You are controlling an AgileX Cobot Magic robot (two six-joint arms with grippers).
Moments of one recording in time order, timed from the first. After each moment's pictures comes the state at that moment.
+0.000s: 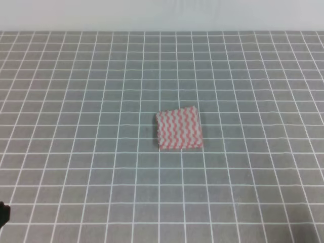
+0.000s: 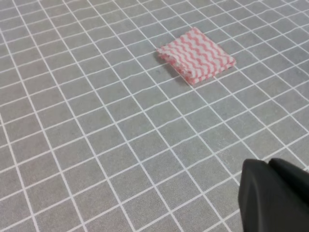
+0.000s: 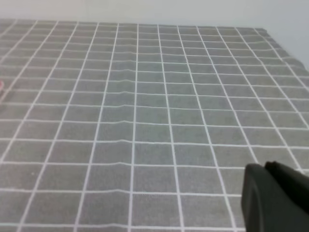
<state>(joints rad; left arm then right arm) -0.46 0.34 -0.59 -0.13 0.82 0.18 0.01 0.03 0.01 -0.11 0.28 0.11</state>
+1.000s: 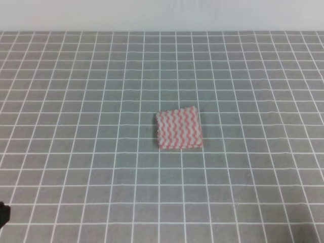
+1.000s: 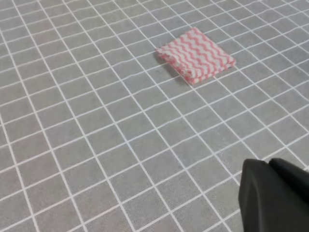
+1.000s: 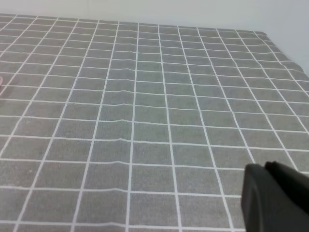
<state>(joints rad) -0.46 0.33 -0.57 -0.09 0.78 0.16 0.01 0.03 0.00 -0.11 0.29 0.08</state>
